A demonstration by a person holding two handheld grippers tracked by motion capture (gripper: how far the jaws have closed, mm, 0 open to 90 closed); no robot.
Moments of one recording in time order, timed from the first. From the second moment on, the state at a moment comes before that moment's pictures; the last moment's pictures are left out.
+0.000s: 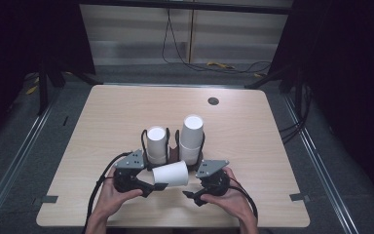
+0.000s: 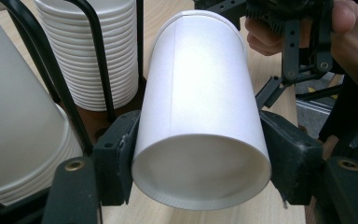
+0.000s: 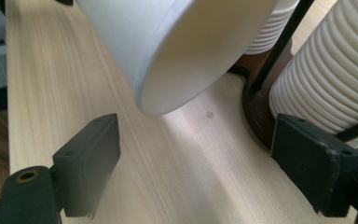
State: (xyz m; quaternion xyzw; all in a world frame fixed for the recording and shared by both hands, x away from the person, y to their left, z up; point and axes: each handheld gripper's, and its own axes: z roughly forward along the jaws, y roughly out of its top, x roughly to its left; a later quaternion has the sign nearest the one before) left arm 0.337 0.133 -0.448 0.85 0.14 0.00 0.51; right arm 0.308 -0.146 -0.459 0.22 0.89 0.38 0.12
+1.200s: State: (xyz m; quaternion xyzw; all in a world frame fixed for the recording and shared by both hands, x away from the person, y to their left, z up) left arm 0.333 0.136 -0.469 0.81 0.13 0.01 0.57; right arm 0.290 -0.164 -0.473 0.25 0.78 0.56 0.11
